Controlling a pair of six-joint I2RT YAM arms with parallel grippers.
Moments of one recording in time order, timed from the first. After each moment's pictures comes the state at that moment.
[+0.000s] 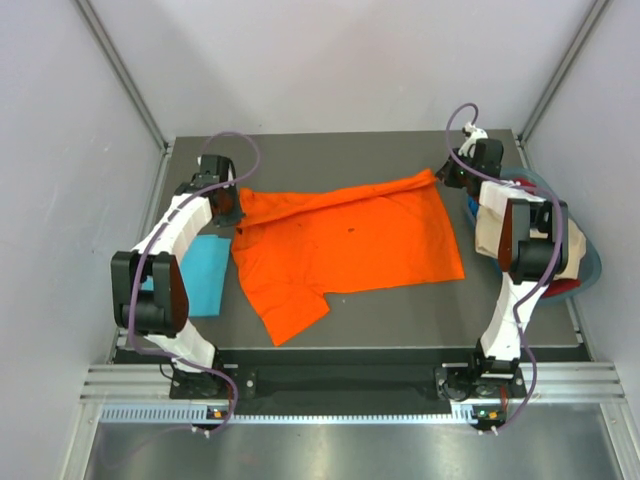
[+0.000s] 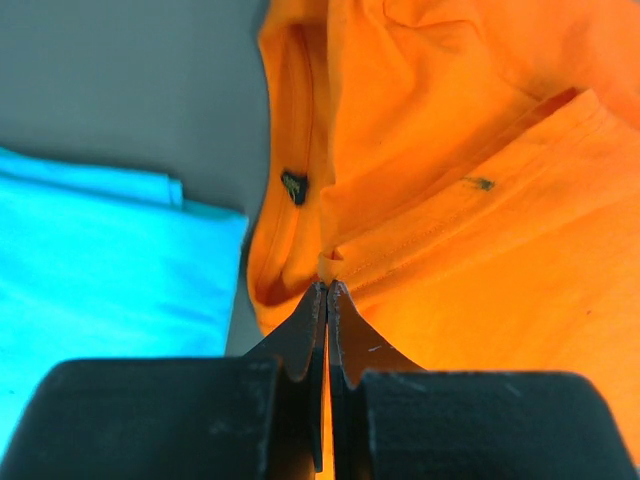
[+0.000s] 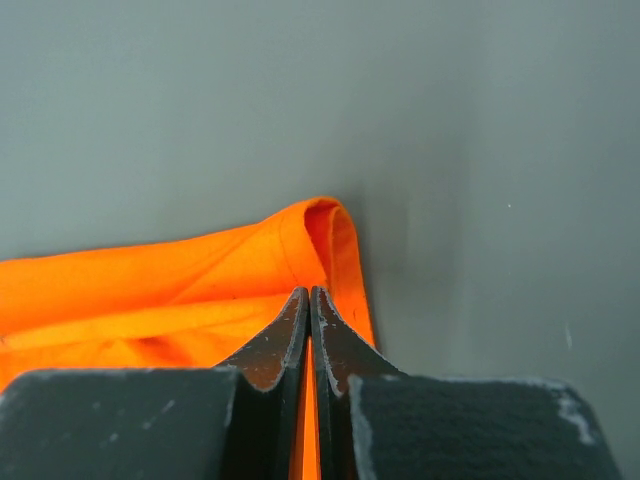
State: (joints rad) left arm -0.08 1.64 1.28 -0.62 -0.08 -0.33; right arm -0.06 2.03 1.37 0.12 -0.35 0.21
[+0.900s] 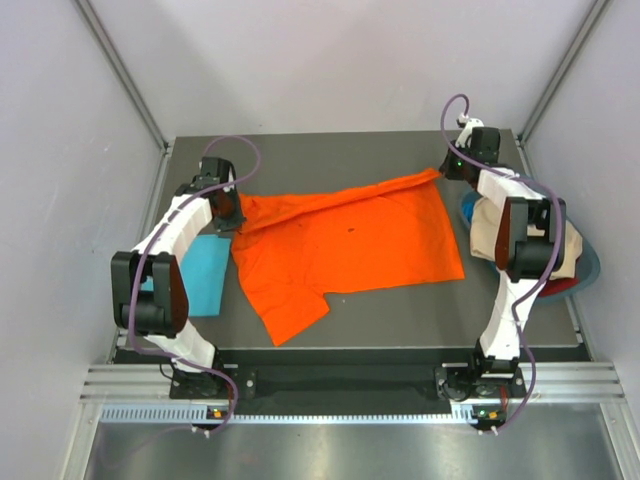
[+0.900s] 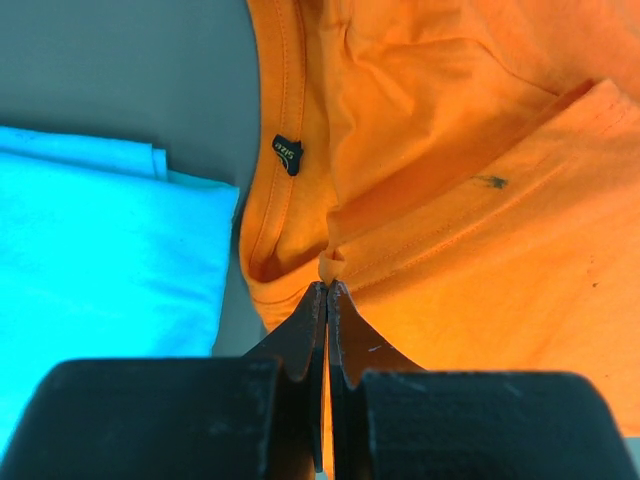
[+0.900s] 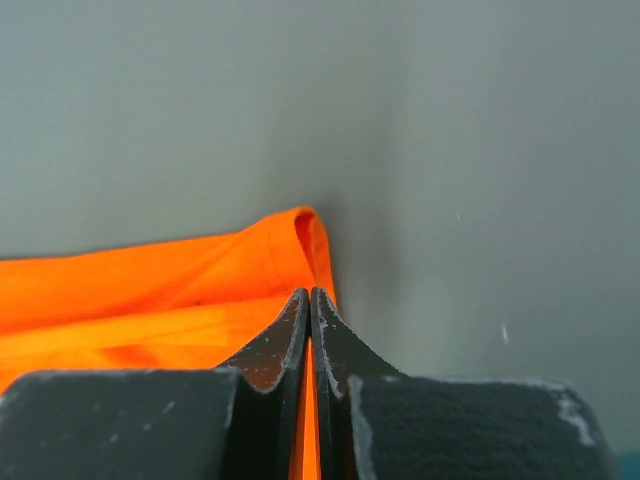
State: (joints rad) left arm -0.08 1.64 1.25 -0.65 -0.04 -0.34; right arm -0.03 2.06 1.52 -0.06 -0.25 0.09
